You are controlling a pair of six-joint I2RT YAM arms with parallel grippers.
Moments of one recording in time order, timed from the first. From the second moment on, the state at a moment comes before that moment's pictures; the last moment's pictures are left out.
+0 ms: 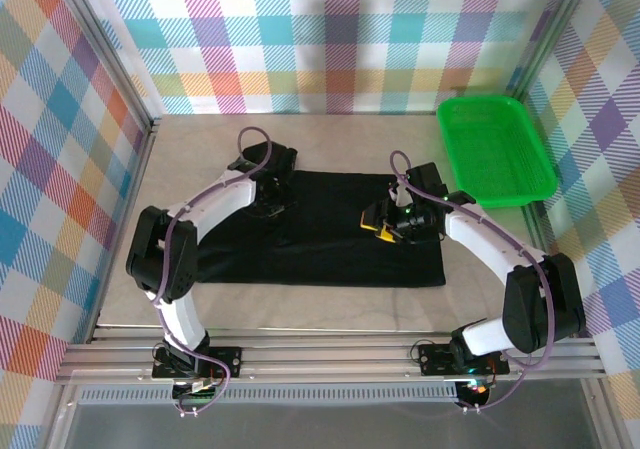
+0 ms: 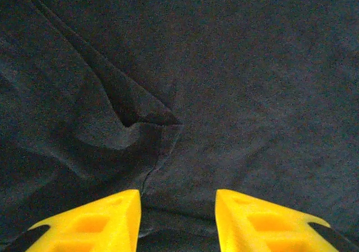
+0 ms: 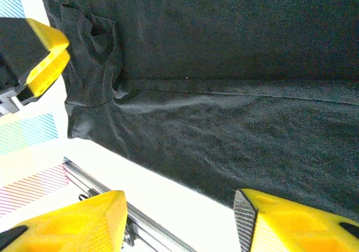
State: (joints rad) left arm -0.45 1.79 1.37 -0.78 -0.01 -0.86; right arm 0.37 1.42 0.95 -0.57 -0.61 0.68
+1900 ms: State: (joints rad) left arm -0.29 1.64 1.22 -0.75 -0.08 -0.75; right arm 0.35 1.52 0.92 -0.60 -0.53 0.70
